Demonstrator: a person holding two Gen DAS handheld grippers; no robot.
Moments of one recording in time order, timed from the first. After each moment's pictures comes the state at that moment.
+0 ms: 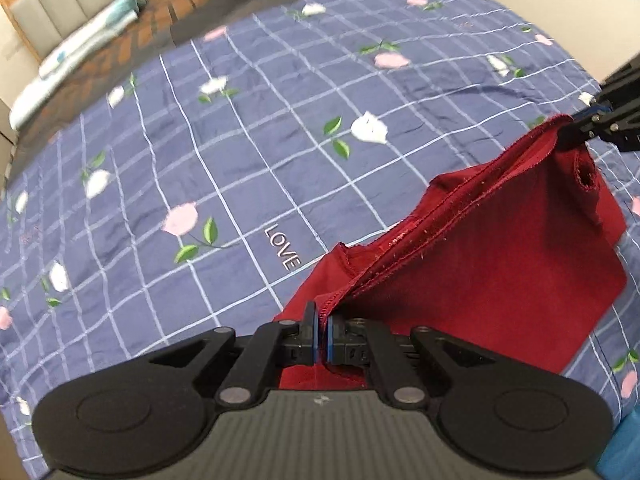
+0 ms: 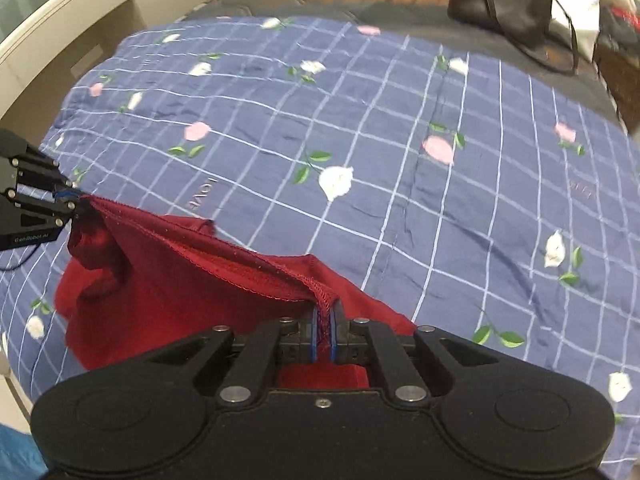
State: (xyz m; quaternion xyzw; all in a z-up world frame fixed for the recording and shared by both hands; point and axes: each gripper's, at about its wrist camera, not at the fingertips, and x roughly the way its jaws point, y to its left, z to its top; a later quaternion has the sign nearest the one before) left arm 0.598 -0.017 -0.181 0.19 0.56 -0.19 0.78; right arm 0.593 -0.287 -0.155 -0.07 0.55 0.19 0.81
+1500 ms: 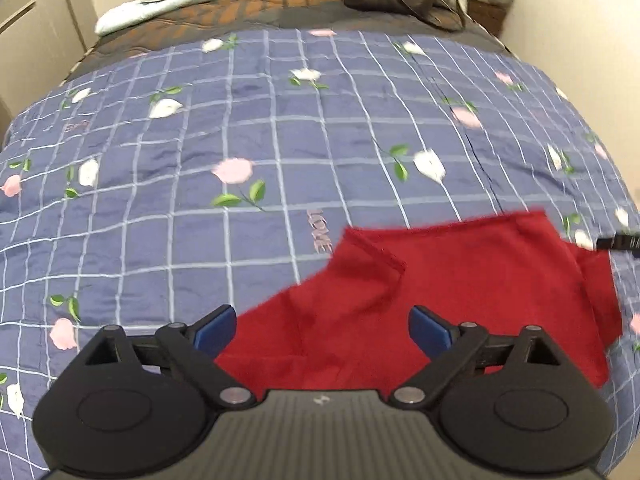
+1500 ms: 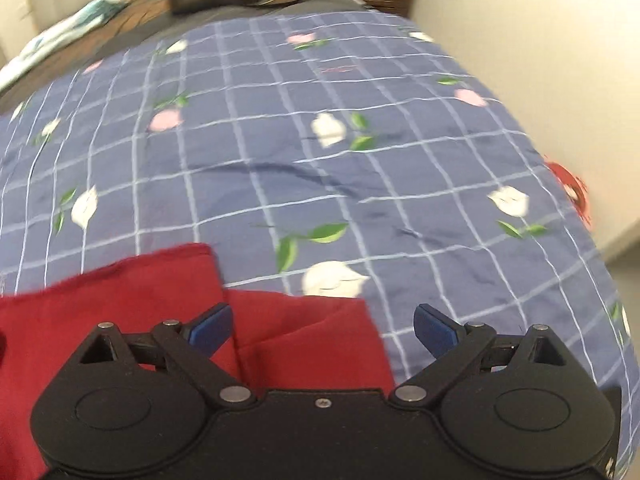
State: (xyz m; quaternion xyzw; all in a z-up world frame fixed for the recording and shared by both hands) left arm 0.559 0.027 -0.180 0.04 0.54 -0.09 0.84; right arm 0.543 -0.391 -0.225 0.06 0.51 -0.16 0.84
